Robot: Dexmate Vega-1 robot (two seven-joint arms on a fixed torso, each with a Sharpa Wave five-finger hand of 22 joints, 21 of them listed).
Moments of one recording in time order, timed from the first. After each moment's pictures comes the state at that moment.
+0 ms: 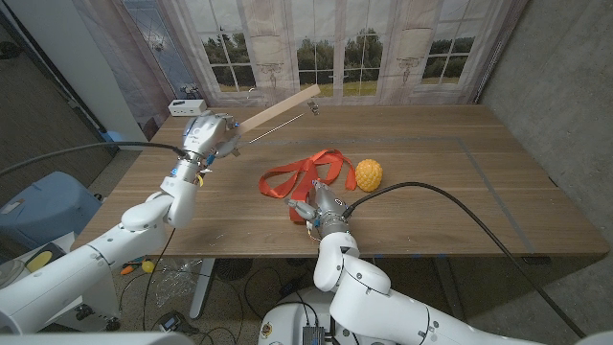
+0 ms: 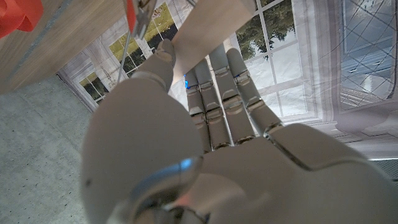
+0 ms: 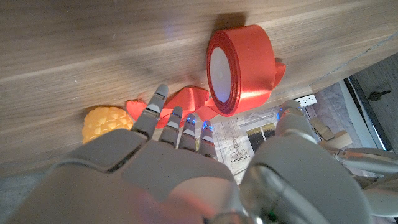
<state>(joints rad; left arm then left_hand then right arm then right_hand) 0.99 0.95 0.45 -1.71 0.71 0.10 0.79 1.21 0.01 0.48 -0.16 0.16 0.91 0.11 0.40 0.25 0.83 0.01 0.59 0.66 1.02 0.01 0.53 0.77 0.52 -0.05 1.09 0.18 -0.93 -0.35 -1.11 -2.18 -0.34 -1.21 -0.50 0.44 -0.04 0.25 -0.15 0.20 0.10 -0.04 0.18 0.19 0.12 0.02 0.19 0.20 0.15 0.05 0.20 0.19 0.30 0.15 0.21 0.18</state>
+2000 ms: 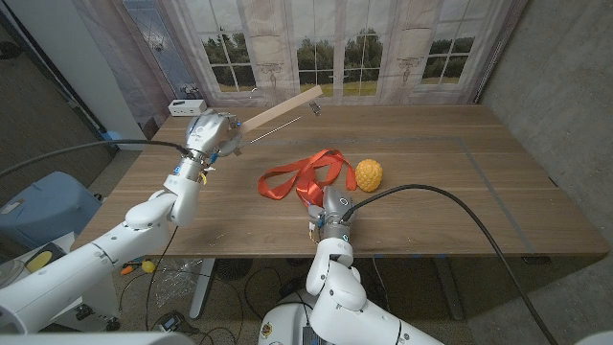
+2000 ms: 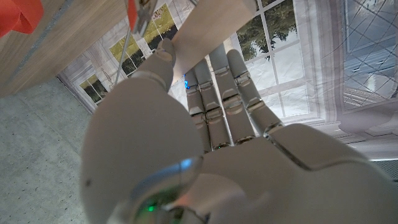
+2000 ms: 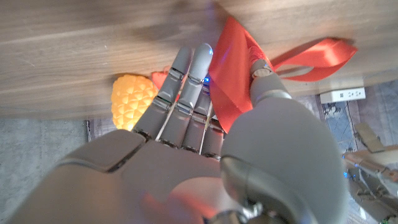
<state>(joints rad) 0.98 0.94 0.46 -1.73 0.72 0.14 0.76 1.21 0.01 0.48 -0.16 0.16 0.91 0.10 0.40 0.26 0.84 0.01 0.58 0.67 1.03 0.01 0.48 0.81 0.50 -0.05 1.11 0.18 -1.07 -0.23 -1.02 -1.96 -0.68 -1.11 -0.57 0.97 0.08 0.32 -0.17 0.18 0.79 -0.01 0.33 0.19 0.89 0.00 0.61 0.34 0.99 -0.15 0.88 0.81 0.75 -0.03 0.65 0.33</state>
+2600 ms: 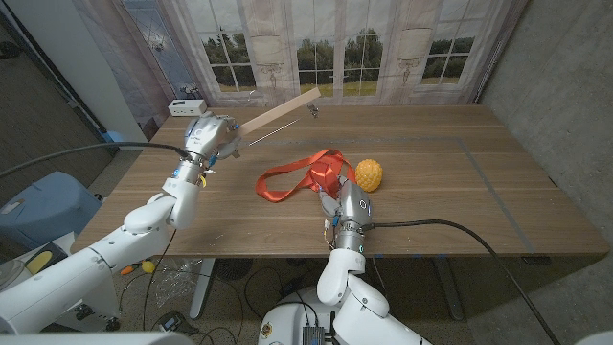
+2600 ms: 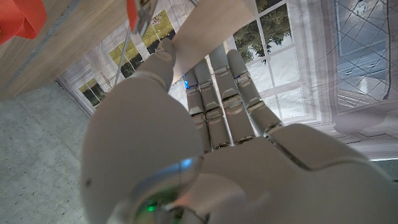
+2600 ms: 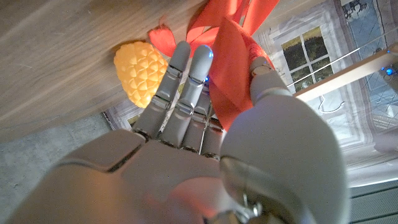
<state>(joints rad) 1.02 0.95 0.45 -1.76 0.72 0.16 0.75 1.21 0.01 0.48 -0.16 0.16 0.91 0.10 0.40 0.26 0.84 0.01 0.57 0.67 1.03 0.01 0.46 0.81 0.50 -0.05 1.12 0.18 -1.19 -0.24 -0.87 -1.94 -0.48 -0.63 -0.94 0.99 0.07 0.34 -0.17 0.18 0.81 0.01 0.32 0.19 0.90 0.01 0.64 0.34 1.02 -0.16 0.92 0.90 0.76 -0.01 0.70 0.33</state>
